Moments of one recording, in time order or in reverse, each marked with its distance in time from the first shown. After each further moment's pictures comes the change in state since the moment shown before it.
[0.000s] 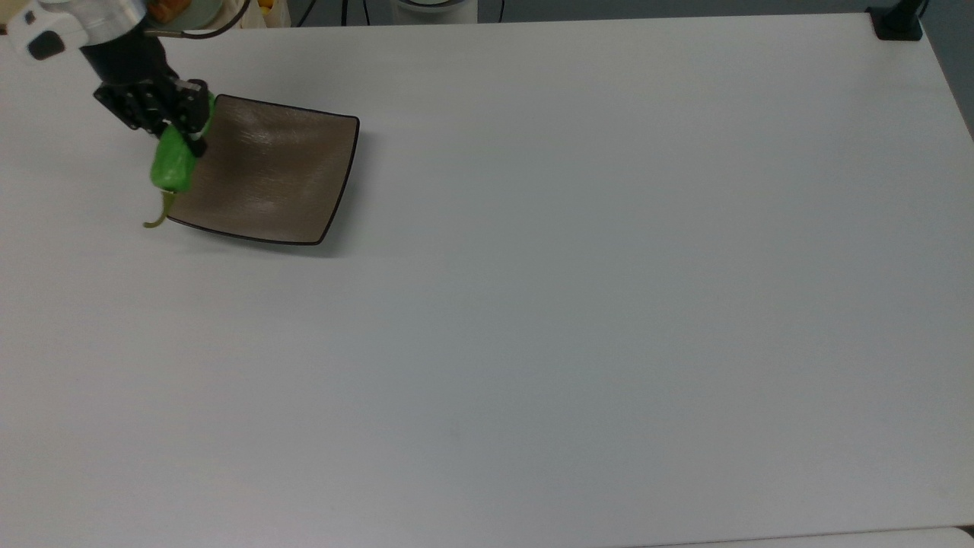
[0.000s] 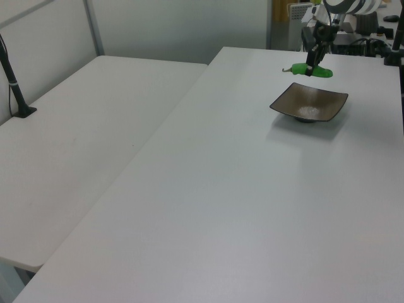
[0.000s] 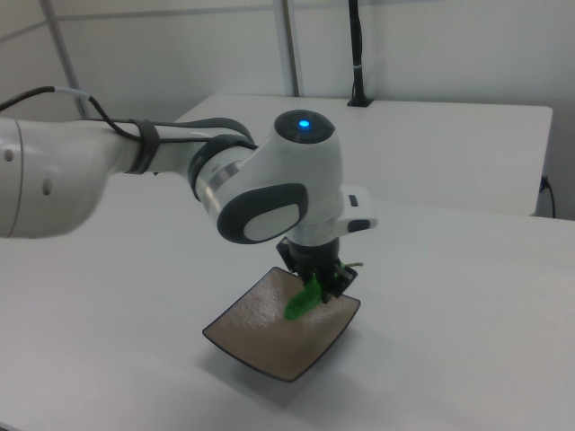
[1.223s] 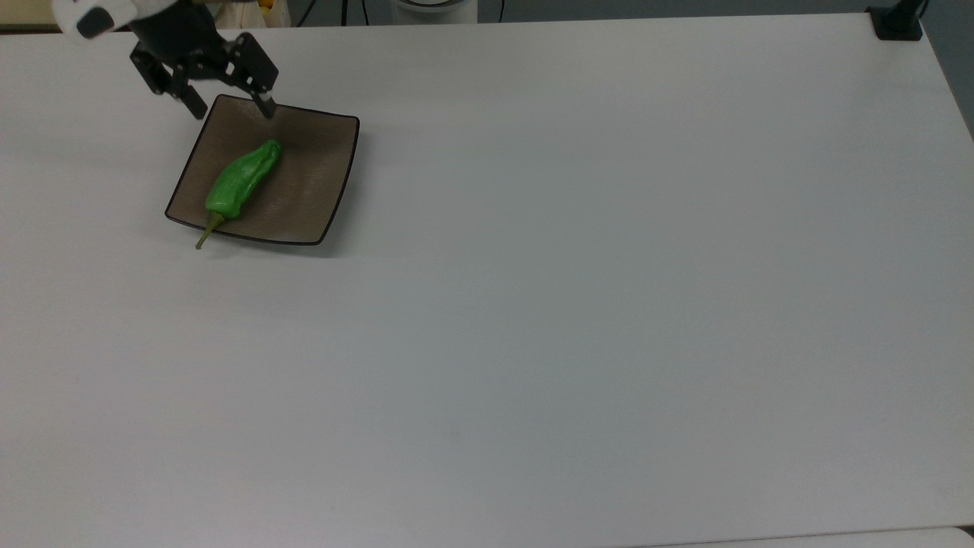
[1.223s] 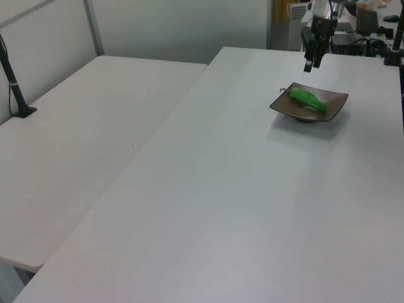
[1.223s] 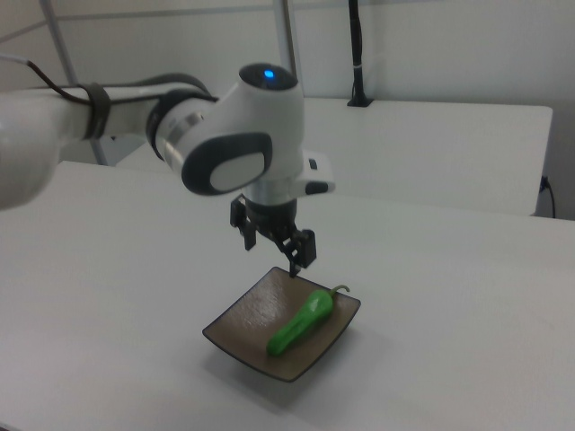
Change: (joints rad) arm 0.016 -0.086 0.060 0.038 -0.004 -0.207 0.113
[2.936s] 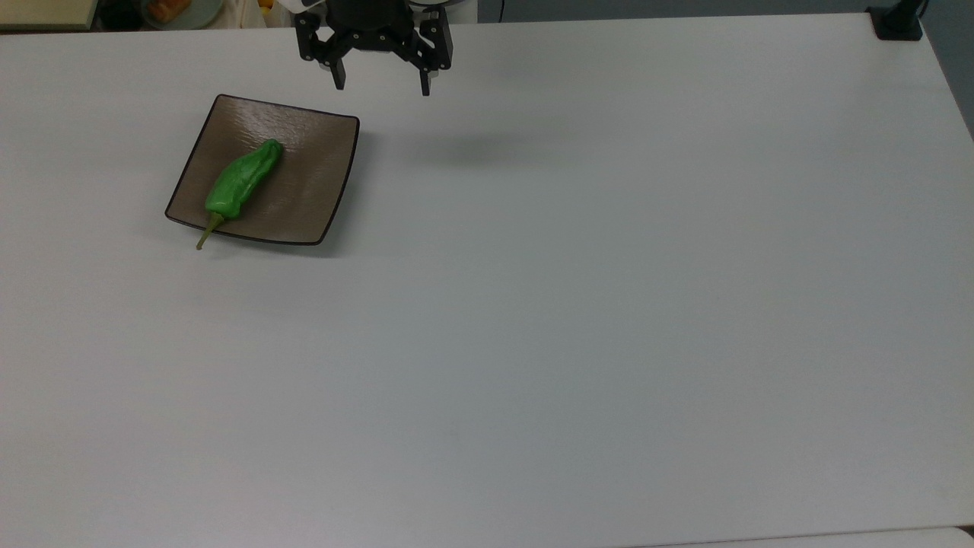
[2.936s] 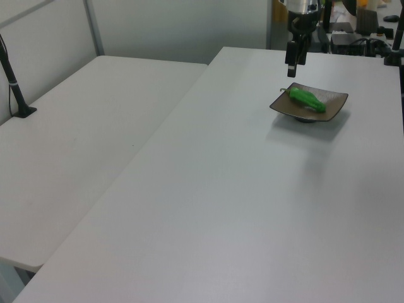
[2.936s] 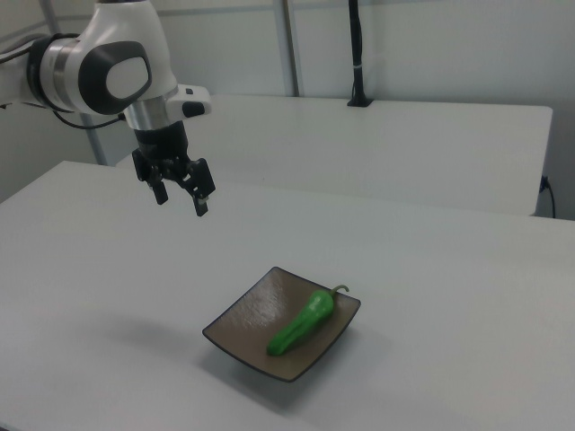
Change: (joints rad) arm 0.490 -0.060 -0.099 0.100 -0.244 -0.153 0.395
